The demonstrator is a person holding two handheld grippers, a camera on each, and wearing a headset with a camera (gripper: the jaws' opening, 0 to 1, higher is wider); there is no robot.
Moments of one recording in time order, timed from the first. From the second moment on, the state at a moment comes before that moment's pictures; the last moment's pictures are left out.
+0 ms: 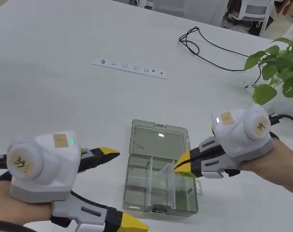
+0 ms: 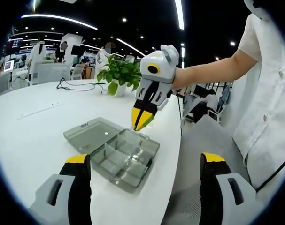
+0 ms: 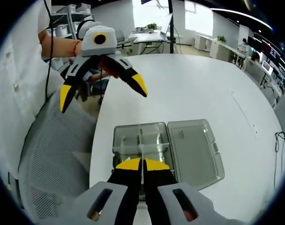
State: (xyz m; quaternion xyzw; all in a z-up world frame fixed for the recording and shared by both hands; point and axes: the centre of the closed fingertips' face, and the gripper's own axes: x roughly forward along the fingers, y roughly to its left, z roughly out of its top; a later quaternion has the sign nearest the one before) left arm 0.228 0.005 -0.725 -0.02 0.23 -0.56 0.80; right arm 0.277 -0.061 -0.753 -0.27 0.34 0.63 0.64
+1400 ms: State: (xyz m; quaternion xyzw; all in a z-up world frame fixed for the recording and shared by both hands) left arm 0.225 0.004 -0.725 -0.02 0.23 -0.56 0.80; right arm 0.278 -0.057 -0.756 -0.22 0.31 0.64 0.67
